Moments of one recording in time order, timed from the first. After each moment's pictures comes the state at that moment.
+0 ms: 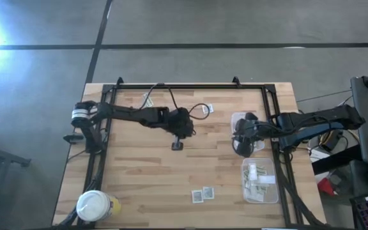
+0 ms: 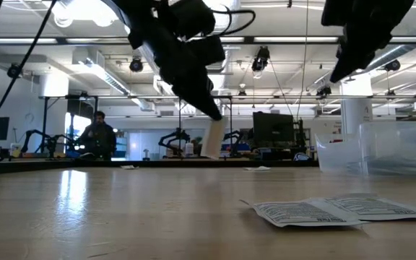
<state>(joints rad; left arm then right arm) 0.12 1.73 1.24 -0.35 0.11 0.25 0.13 0.99 0.83 -0.81 0.23 0.46</state>
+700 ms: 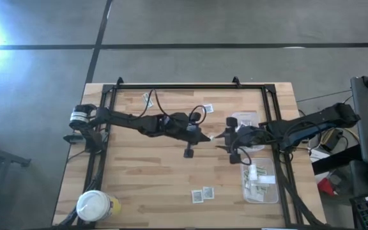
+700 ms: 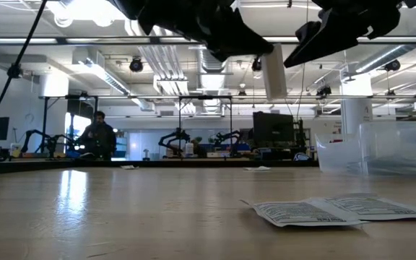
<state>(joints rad) 0.00 1.73 1.24 0.14 0.12 0.22 0.19 1.11 0.73 -0.27 0.24 -0.07</state>
